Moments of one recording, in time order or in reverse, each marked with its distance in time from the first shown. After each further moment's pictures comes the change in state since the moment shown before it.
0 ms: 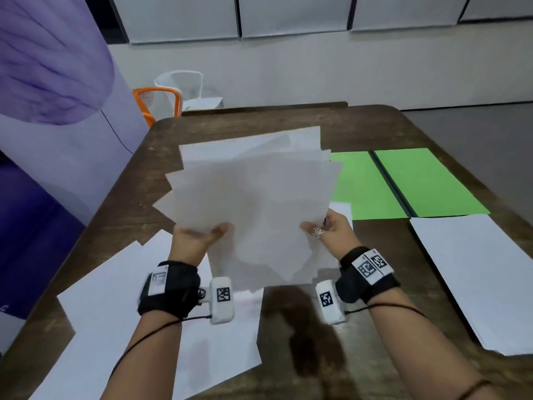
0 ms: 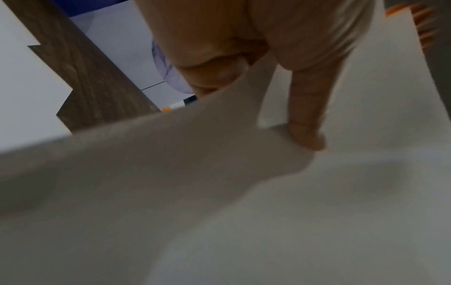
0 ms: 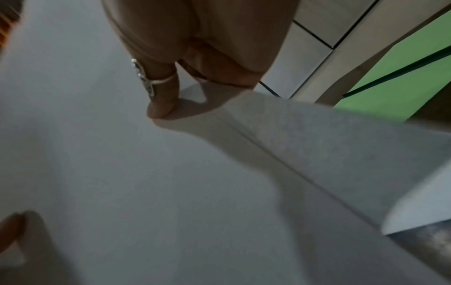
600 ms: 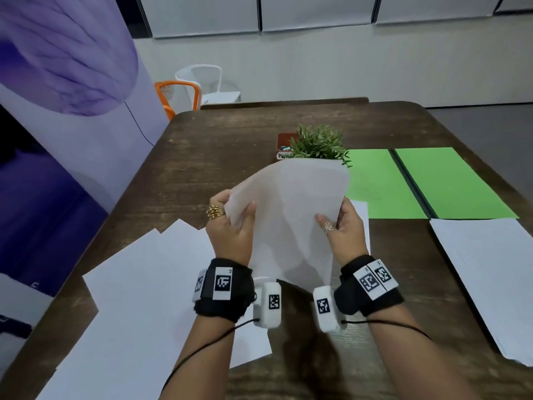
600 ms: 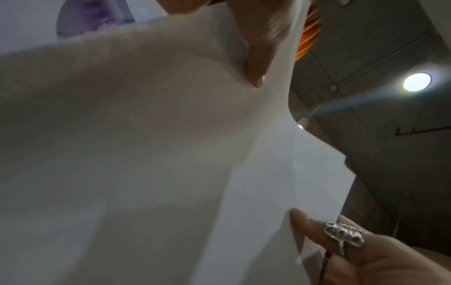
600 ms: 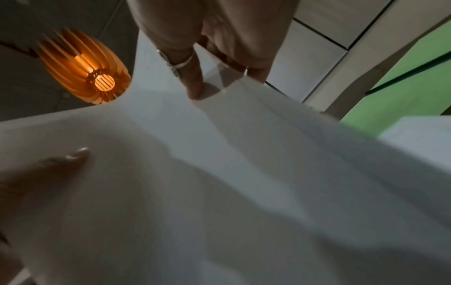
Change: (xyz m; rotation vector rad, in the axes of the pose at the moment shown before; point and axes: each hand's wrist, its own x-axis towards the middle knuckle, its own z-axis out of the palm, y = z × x) left_hand -0.036 0.018 0.044 0.141 0.275 0.402; right_hand -0.016 -0.006 0.027 0.068 0.195 -0.130
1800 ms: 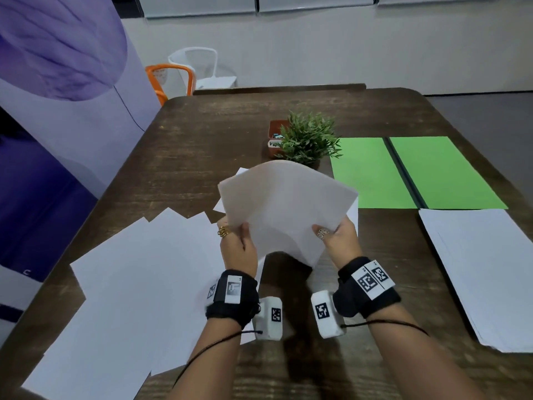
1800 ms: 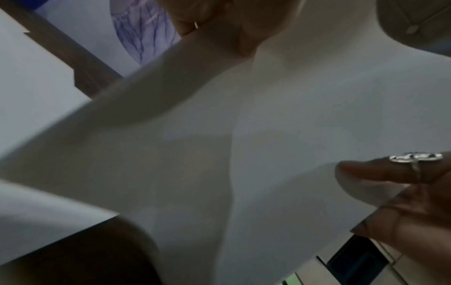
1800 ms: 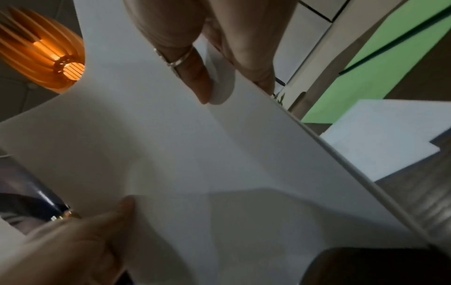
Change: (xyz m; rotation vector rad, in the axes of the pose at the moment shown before) left_hand -0.055 -0.035 0.031 0.260 -0.109 -0.312; right_hand -0.008 0.023 -0.030 -0.106 0.041 0.254
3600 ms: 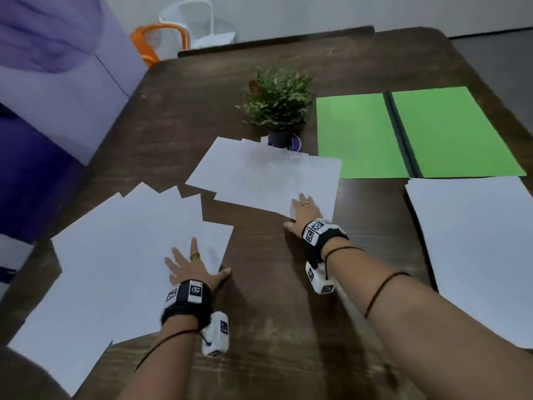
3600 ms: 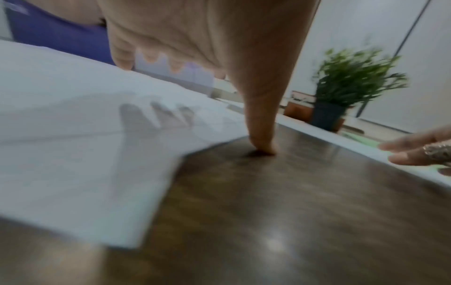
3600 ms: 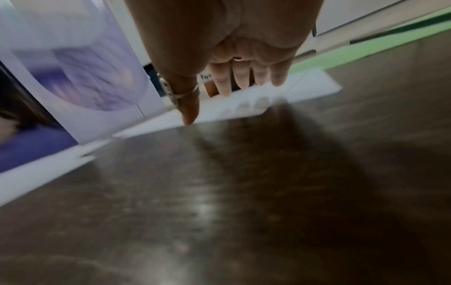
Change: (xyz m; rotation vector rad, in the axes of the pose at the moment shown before) left_hand -0.046 -0.092 0.017 1.131 -0.437 -0.517; right_hand 0.096 0.103 -0.044 -1.213 -0.608 0.029
